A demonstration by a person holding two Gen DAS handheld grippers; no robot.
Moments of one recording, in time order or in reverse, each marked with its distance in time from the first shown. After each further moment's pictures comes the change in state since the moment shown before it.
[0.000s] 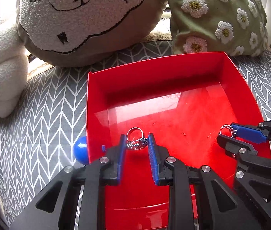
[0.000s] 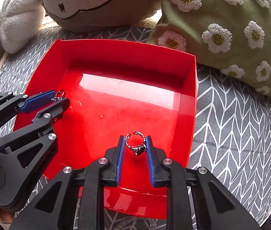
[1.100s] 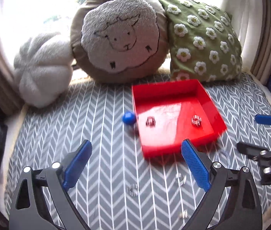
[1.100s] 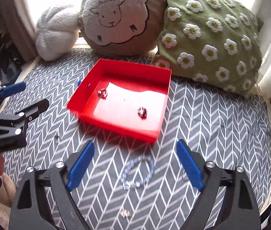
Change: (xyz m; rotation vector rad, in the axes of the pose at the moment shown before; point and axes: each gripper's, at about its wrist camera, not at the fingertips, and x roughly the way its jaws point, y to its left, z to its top) left arm -0.146 0.040 -0.102 -0.085 -0.247 -0.013; right arm -0.137 -0.008 -0.112 -0.048 -0.246 0.051
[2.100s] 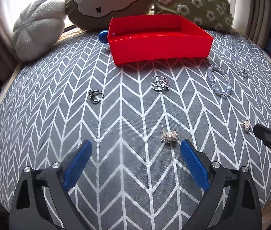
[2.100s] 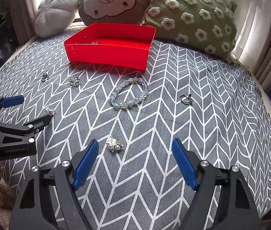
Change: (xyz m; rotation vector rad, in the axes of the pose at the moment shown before) left arm 0.028 -0.058 -0.146 0.021 0.104 0.018; right arm 0.016 0.011 -0.151 0.008 -0.047 -0.130
